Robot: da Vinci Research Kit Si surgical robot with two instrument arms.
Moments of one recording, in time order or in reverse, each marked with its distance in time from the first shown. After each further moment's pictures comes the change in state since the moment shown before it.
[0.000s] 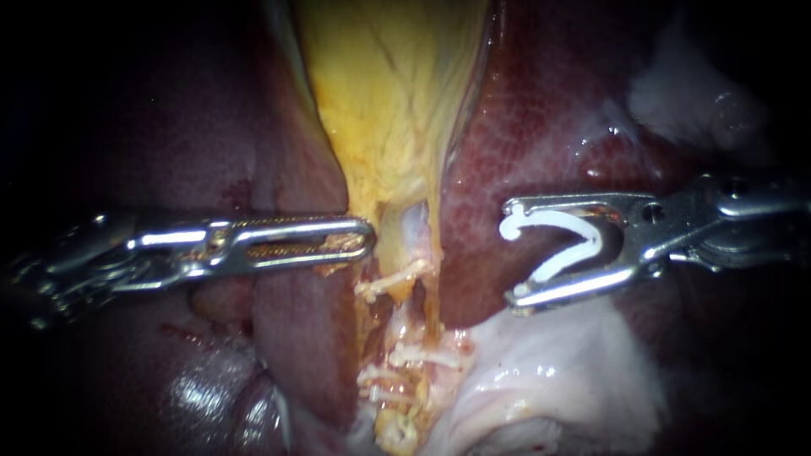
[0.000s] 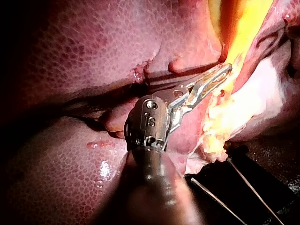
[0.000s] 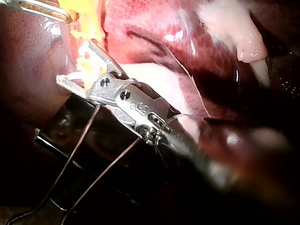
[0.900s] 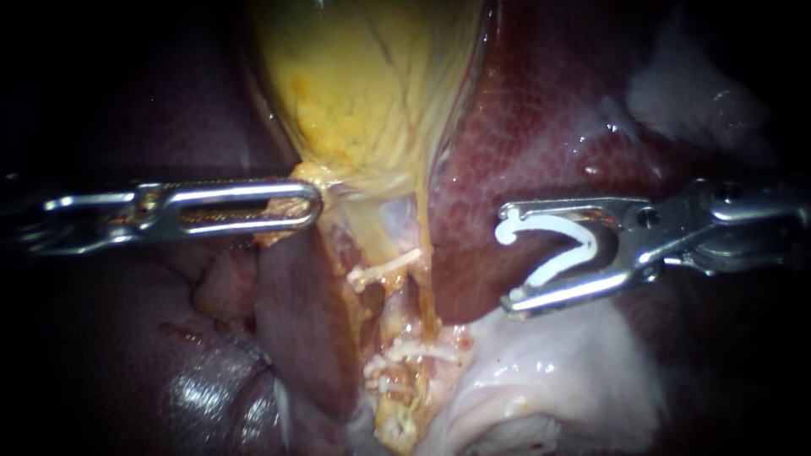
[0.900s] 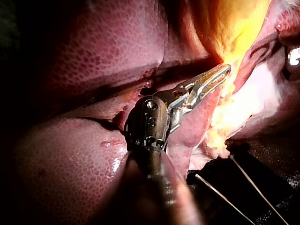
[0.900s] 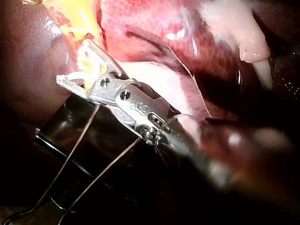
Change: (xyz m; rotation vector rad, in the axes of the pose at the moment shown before) right arm -0.001 0.000 0.001 0.007 0.000 -0.008; left arm -0.008 -0.002 -0.007 -0.008 -0.039 0.026
